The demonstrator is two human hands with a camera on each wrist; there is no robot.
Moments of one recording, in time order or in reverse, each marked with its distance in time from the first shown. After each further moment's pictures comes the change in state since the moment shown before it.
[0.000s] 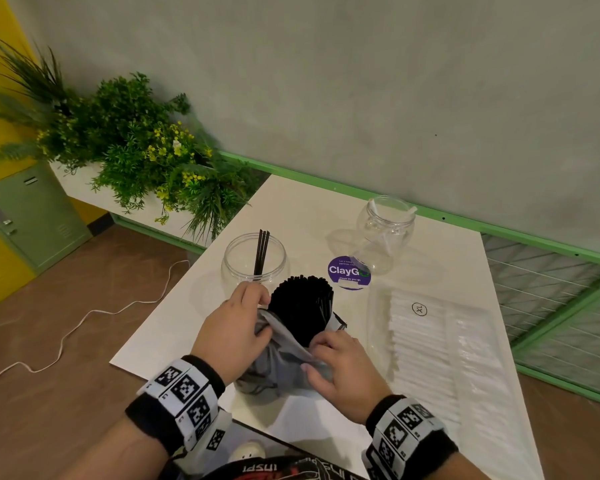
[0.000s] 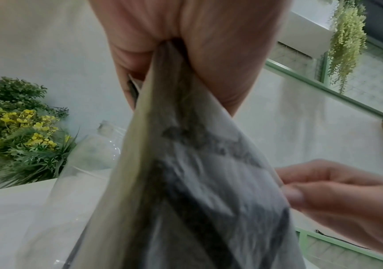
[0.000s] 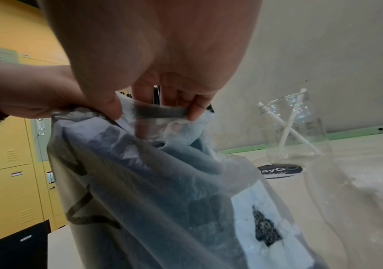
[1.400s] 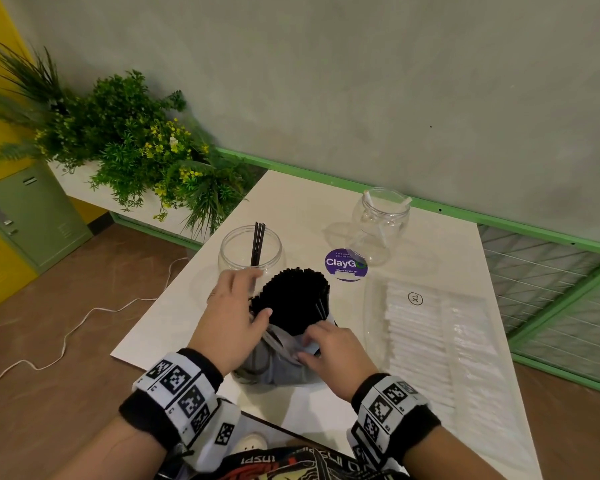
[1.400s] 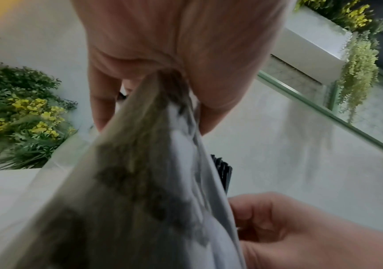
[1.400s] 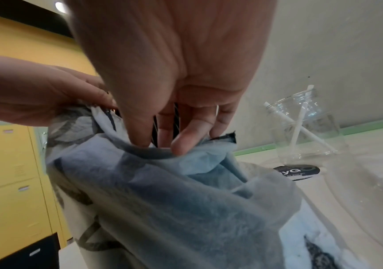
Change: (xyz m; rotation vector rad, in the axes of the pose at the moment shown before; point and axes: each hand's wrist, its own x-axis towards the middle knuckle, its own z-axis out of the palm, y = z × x) left_hand -0.006 0.011 -0.003 -0.191 0.052 -0.128; right_hand 0.013 -0.015 -0.010 -0.018 -0.188 0.193
